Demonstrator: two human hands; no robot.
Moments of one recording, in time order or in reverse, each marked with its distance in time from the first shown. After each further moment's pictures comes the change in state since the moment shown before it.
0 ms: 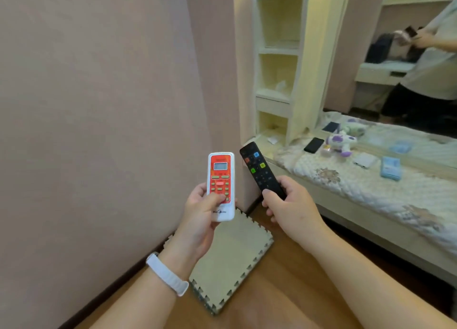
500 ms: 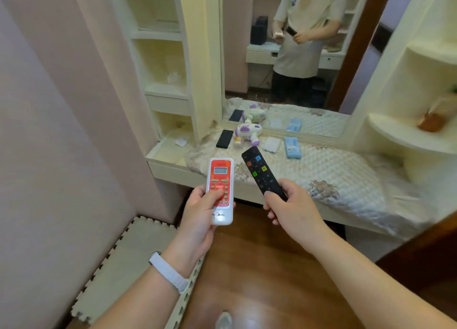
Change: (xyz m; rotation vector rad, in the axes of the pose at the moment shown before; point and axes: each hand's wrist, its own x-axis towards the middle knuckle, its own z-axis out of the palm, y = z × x) left_hand 0.146 -0.076 0.175 -0.006 -0.380 -0.279; right_hand 0.076 0.093 -0.133 -0.040 0.376 0.300
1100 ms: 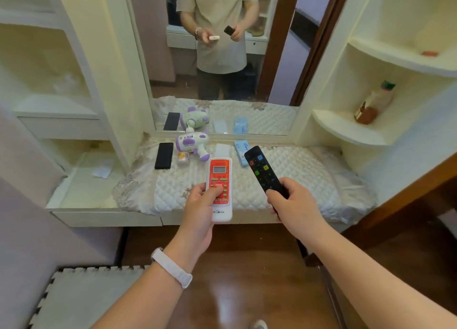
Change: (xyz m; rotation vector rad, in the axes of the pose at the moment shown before) left_hand 0.205 -0.015 0.081 0.043 -0.251 -0.209; right_hand 0.145 0.026 -0.048 -0.157 0.323 0.202
